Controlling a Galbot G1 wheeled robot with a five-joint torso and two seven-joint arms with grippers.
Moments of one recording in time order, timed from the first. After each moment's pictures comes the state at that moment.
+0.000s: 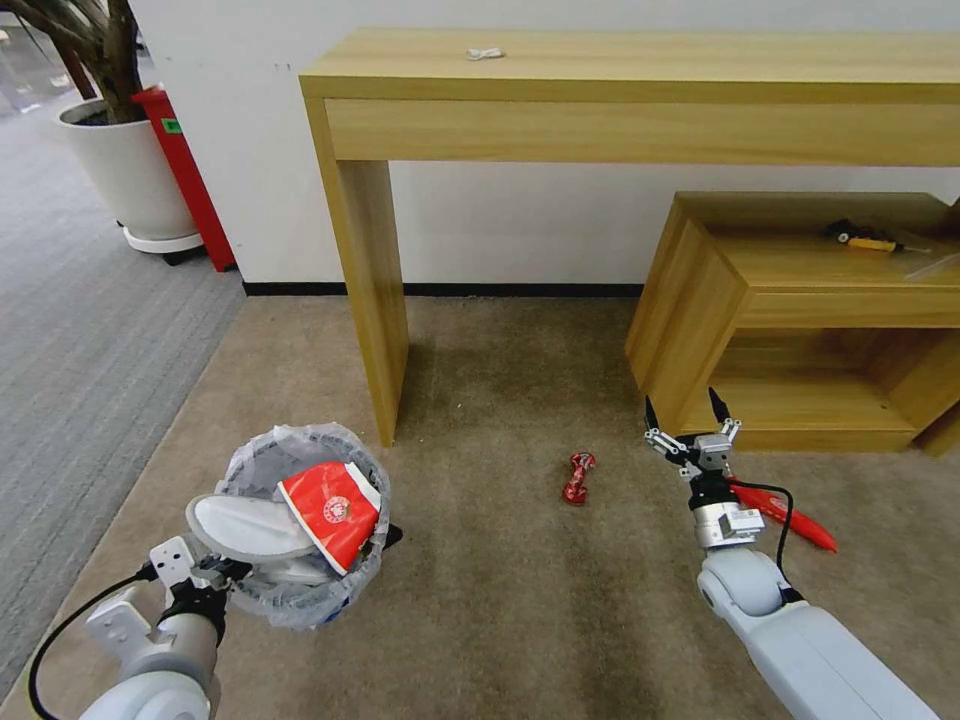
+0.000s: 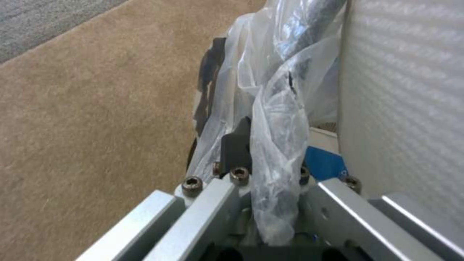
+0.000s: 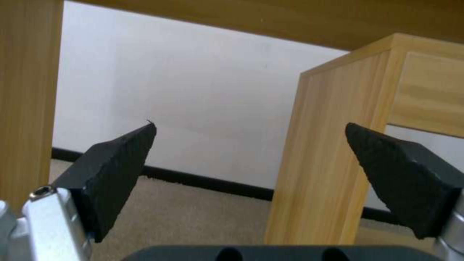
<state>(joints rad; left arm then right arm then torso) 1.69 -1.35 -0.76 -2.20 -0.76 0.38 -0.35 -1.04 0.97 0.15 1.37 0.31 0.64 0.29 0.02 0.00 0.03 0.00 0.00</state>
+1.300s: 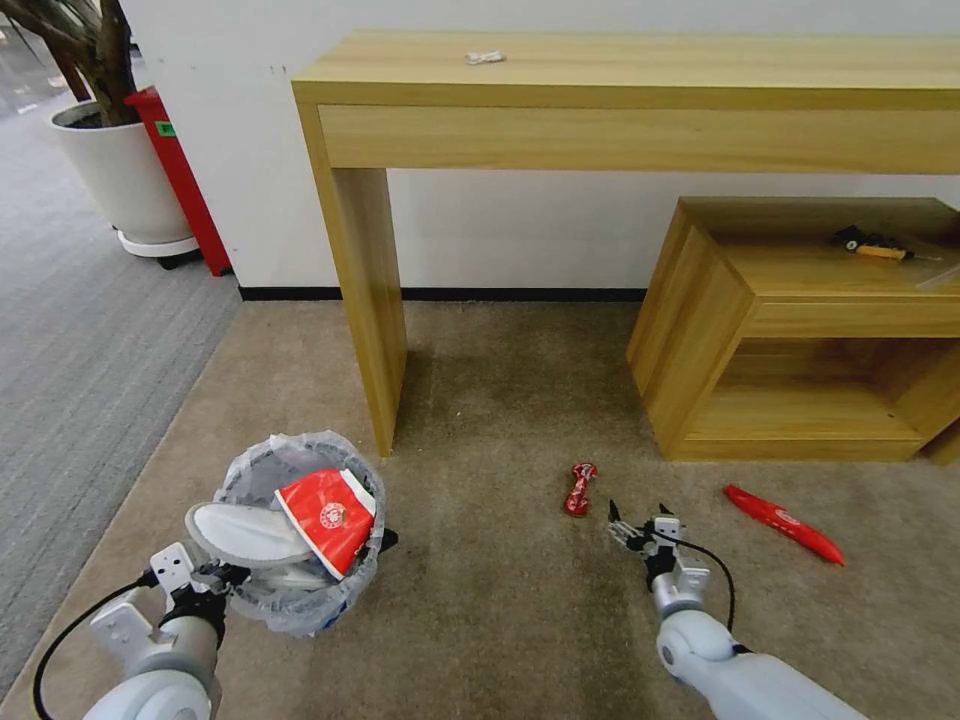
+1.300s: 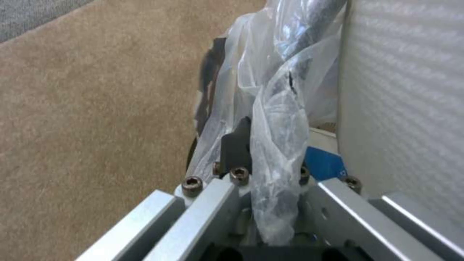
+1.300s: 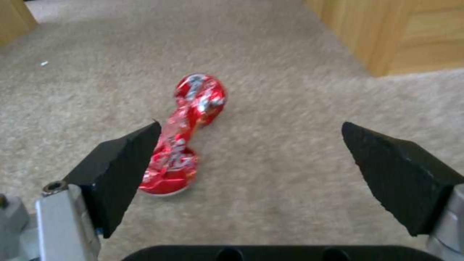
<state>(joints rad) 1.68 -1.36 -0.76 -2.16 -0.77 0.38 -0.36 -0.90 1.05 -0.30 1.05 0.87 0.46 0.31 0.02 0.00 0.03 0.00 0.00</state>
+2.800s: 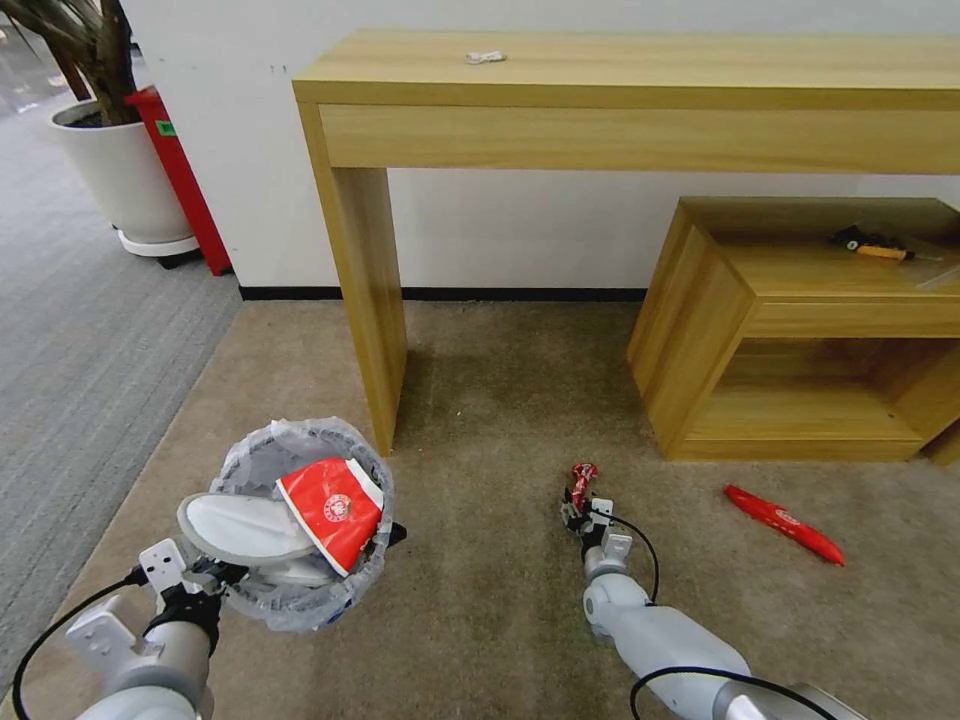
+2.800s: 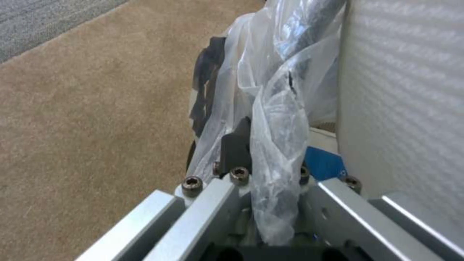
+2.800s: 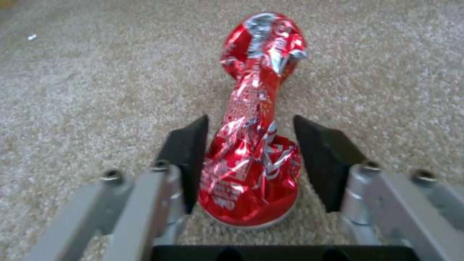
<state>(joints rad) 1.75 -1.35 -0.77 -2.29 -0.79 0.38 -0.36 -0.70 1.32 -0.32 0.63 0.92 0.45 0.20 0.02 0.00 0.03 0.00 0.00</state>
